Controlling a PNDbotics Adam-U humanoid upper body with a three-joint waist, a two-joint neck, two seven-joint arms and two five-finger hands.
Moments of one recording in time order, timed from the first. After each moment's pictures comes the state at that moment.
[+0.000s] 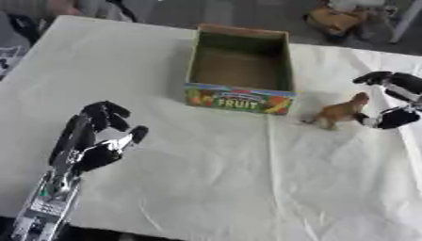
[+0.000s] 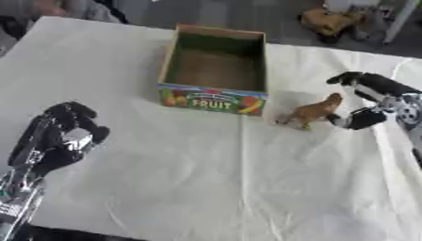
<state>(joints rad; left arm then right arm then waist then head) -0.15 0.24 -0.09 -1.70 -0.12 -0.09 -0.04 -0.68 -0.60 0.20 -0.96 0.76 -0.31 0.31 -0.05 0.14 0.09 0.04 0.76</state>
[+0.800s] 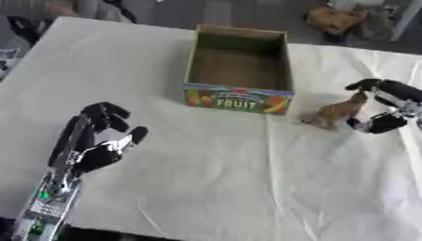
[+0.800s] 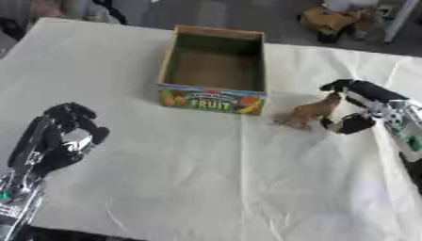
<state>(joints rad) -0.15 0.23 -0.09 -1.70 -0.12 -0.09 -0.04 -0.70 -0.56 0.19 -0.90 0.80 -0.33 0.29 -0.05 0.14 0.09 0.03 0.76</state>
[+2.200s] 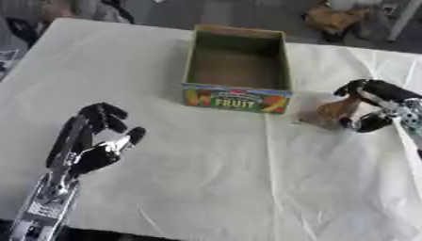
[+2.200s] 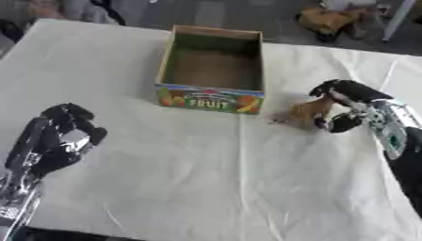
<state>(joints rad) -0.15 0.23 -0.09 -1.70 -0.11 -0.09 -0.04 -0.73 -0.51 0.18 -0.85 0.94 -0.35 0.22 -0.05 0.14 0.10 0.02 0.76</state>
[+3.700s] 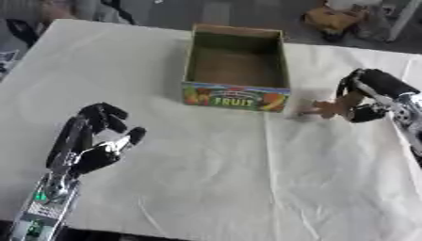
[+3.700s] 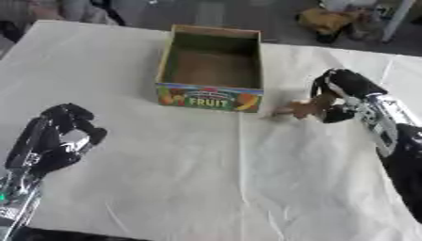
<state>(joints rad) -0.15 0.23 -0.09 -1.70 -0.11 -0.09 -0.04 -0.76 -0.51 0.17 -0.92 0.95 -0.34 0.10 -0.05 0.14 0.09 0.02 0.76</state>
